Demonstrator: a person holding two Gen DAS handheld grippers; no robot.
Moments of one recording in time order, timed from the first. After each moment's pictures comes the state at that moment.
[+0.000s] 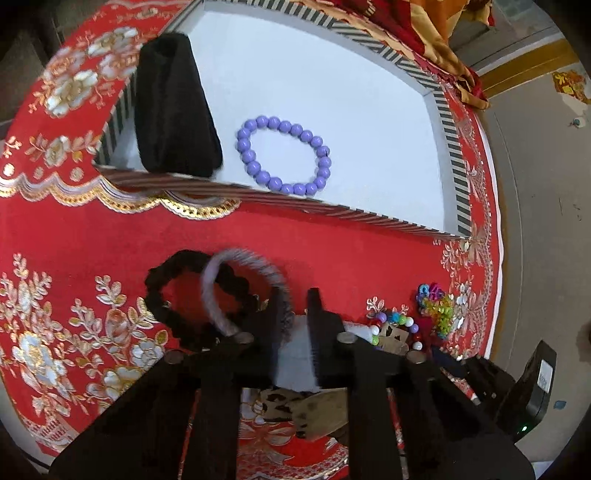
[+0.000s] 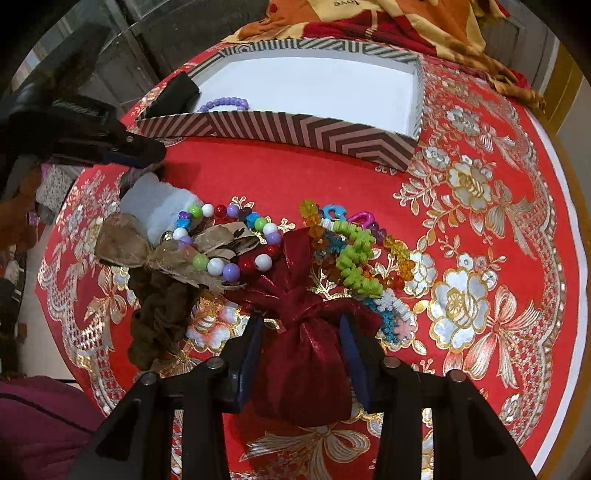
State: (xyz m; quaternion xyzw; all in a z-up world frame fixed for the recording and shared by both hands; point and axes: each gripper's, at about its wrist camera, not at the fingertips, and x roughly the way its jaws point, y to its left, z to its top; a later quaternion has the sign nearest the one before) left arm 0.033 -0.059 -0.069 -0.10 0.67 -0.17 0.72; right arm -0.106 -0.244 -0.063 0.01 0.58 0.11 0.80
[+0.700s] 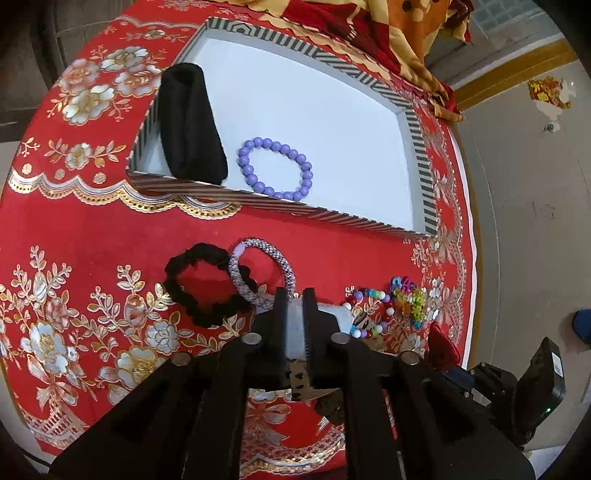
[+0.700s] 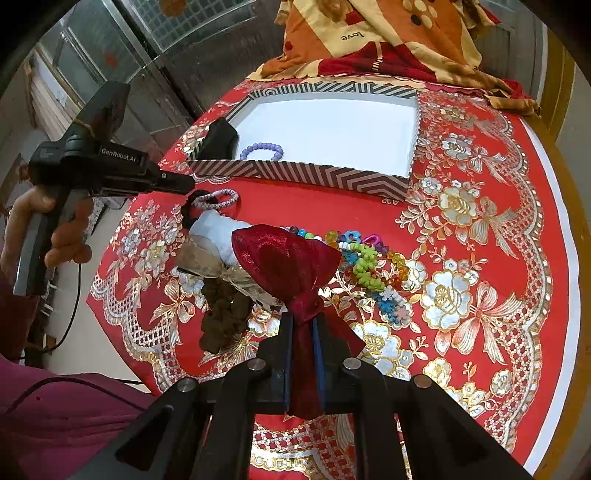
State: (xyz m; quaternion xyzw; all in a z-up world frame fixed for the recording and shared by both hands) left arm 0.019 -0.036 -0.035 -0.12 0.64 -0.19 0.73; right arm -0.135 -0.263 -0.006 0.08 0.54 0.15 0.82
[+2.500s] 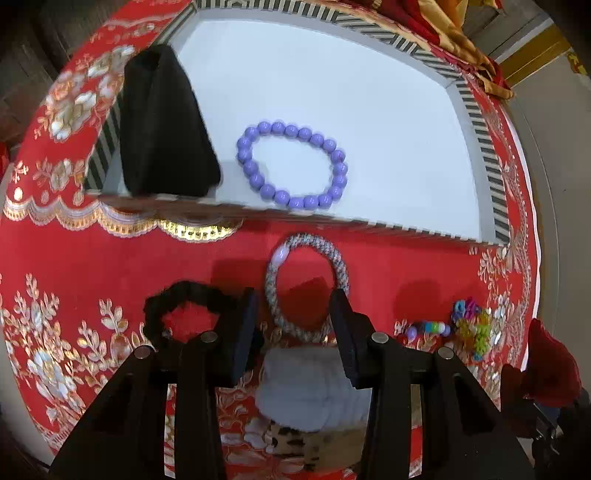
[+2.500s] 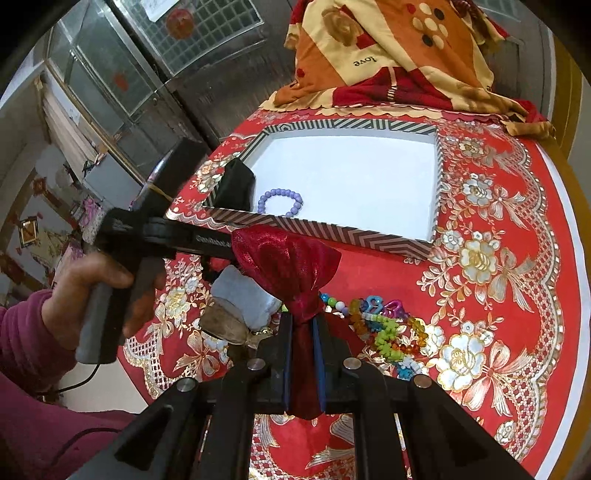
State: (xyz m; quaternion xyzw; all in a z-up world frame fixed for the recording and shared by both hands) left arm 0.046 -0.083 -0.086 -0.03 0.65 -0.12 0.75; right arm -0.096 -0.259 0.018 0.10 0.50 0.18 0.84
